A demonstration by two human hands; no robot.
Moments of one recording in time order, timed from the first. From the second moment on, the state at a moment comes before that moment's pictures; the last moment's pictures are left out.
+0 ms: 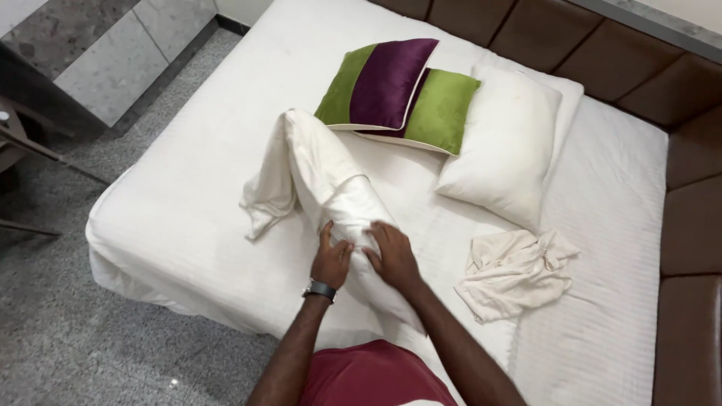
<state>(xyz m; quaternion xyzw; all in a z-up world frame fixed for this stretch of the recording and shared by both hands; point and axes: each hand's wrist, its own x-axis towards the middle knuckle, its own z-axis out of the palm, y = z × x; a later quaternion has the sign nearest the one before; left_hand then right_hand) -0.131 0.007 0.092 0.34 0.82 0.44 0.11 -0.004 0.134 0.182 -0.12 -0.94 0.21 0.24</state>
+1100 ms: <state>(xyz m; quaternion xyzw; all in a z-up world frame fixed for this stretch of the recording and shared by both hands) -0.207 -0.084 0.045 0.20 0.89 0.41 0.00 -0.183 0.150 0.073 -0.17 -0.98 0.02 0.04</state>
